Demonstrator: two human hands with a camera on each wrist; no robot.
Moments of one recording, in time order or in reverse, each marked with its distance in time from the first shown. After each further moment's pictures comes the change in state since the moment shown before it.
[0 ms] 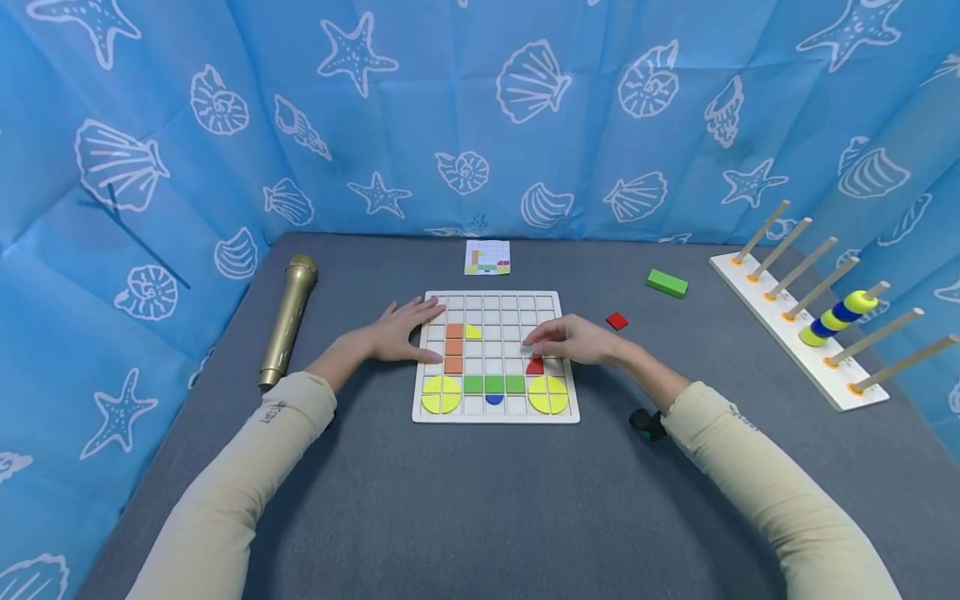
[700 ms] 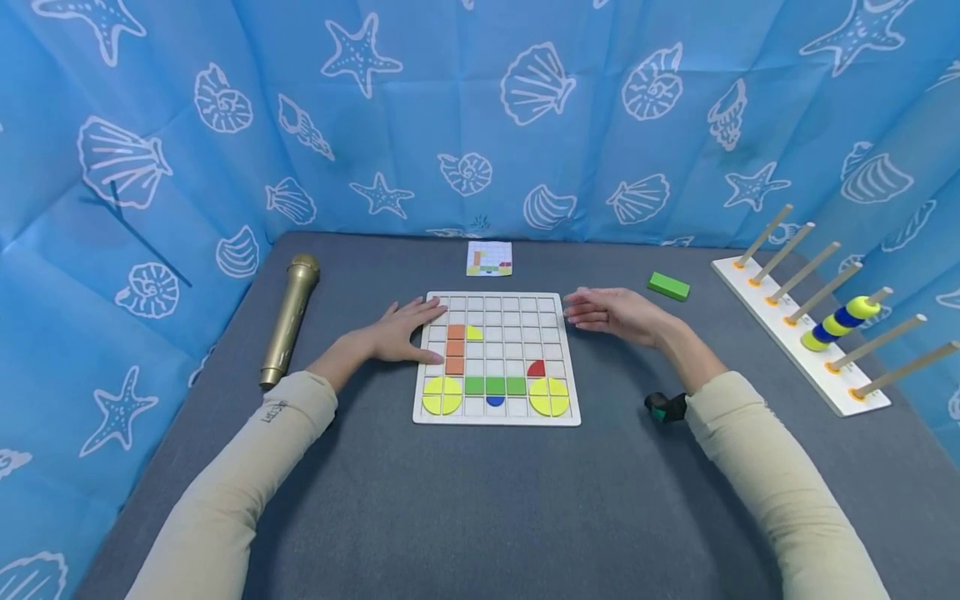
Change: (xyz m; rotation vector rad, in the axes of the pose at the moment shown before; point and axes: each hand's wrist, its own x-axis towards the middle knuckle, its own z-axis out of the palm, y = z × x) left_hand 0.002 -0.003 0.001 0.015 -0.001 0.004; right_hand -0.014 0.018 -0.055 0.580 0.164 0.167
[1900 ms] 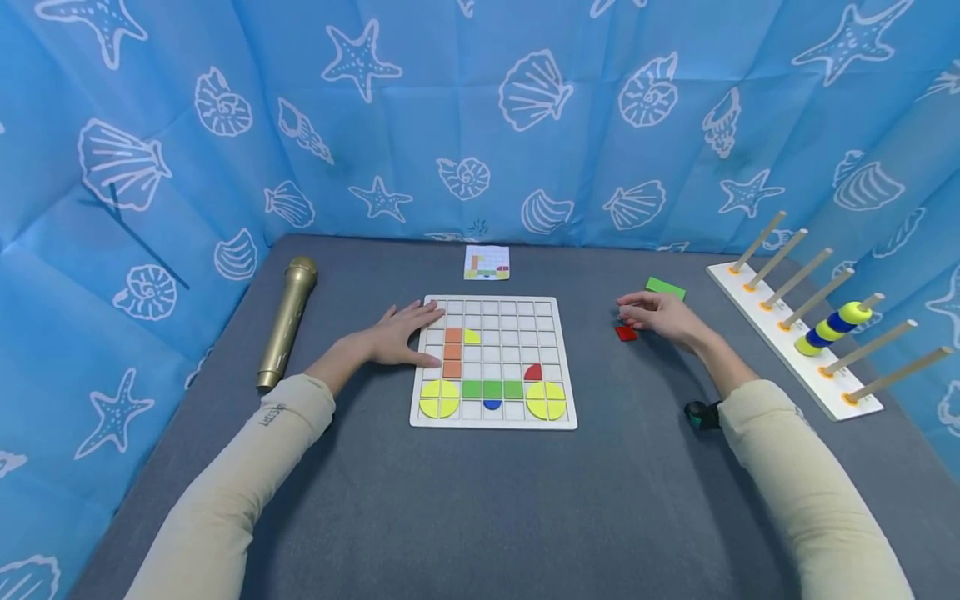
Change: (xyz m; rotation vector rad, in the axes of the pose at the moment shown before) left_hand -0.004 0.004 -0.002 -0.014 0.007 0.015; right_hand -0.027 0.022 -0.053 -0.493 0.273 -0.025
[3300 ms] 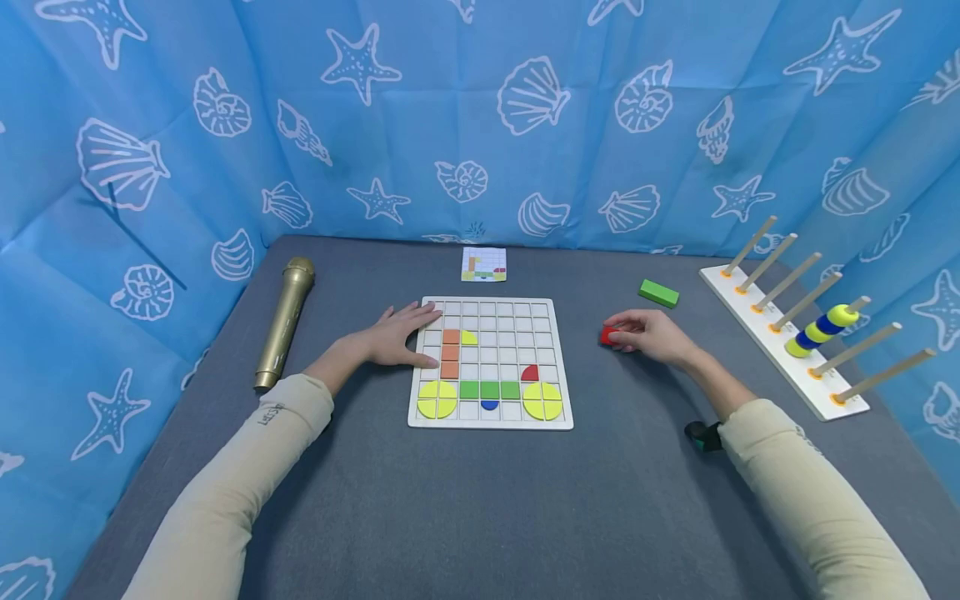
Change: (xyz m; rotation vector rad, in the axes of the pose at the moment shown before) left_hand 0.001 -0.001 0.001 0.000 0.002 -0.016; right_hand -0.019 0.001 0.020 -0.155 0.005 -0.124
